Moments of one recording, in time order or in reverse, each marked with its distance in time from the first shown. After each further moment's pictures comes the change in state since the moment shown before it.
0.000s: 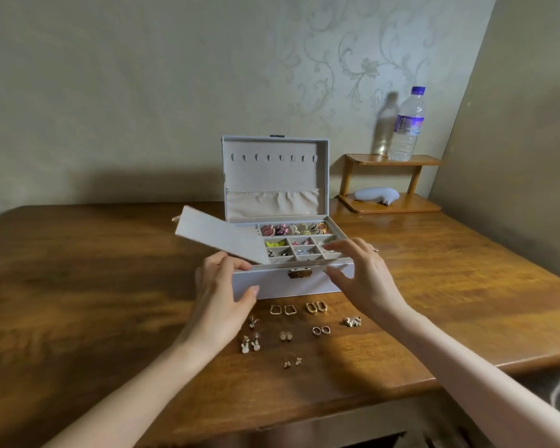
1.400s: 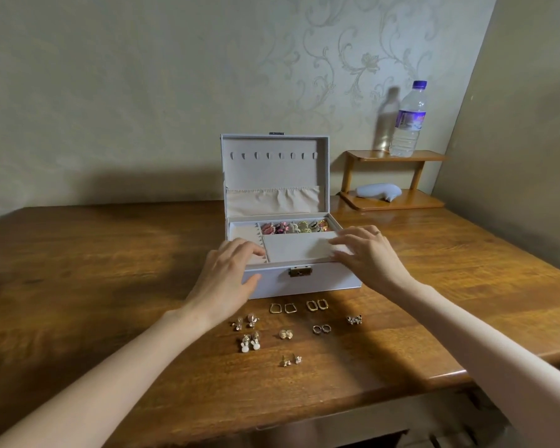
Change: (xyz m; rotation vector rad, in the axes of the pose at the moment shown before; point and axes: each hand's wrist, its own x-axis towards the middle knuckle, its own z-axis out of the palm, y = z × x) left_hand 0.036 -0.002 -0.003 0.277 -0.143 0.281; right_hand 0.036 0.043 -0.002 -0.243 -0.075 -0.099
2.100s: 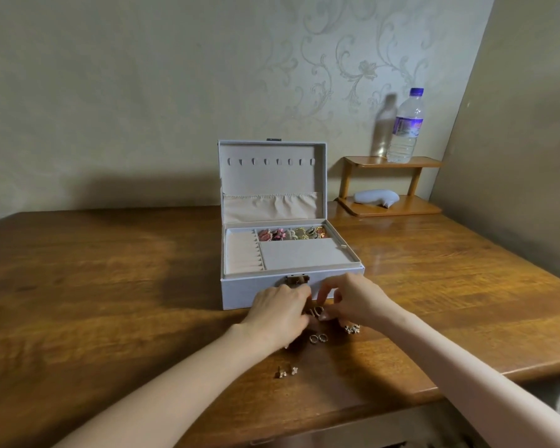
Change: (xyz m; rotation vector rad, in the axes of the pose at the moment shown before) left_hand 0.010 0.068 0.039 0.123 -0.380 -0.014; right_hand -0.022 -0.039 0.001 0.075 -0.483 0.225
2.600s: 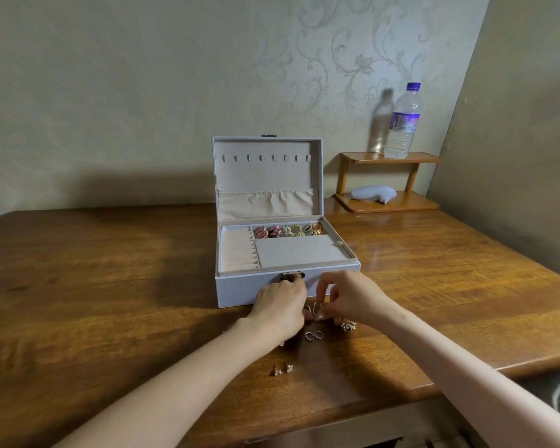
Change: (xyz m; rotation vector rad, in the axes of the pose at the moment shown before) left_hand 0.014 0.007 0.007 0.056 -0.059 -0.097; right_hand -0.003 0.001 -0.001 0.058 -0.022 0.033
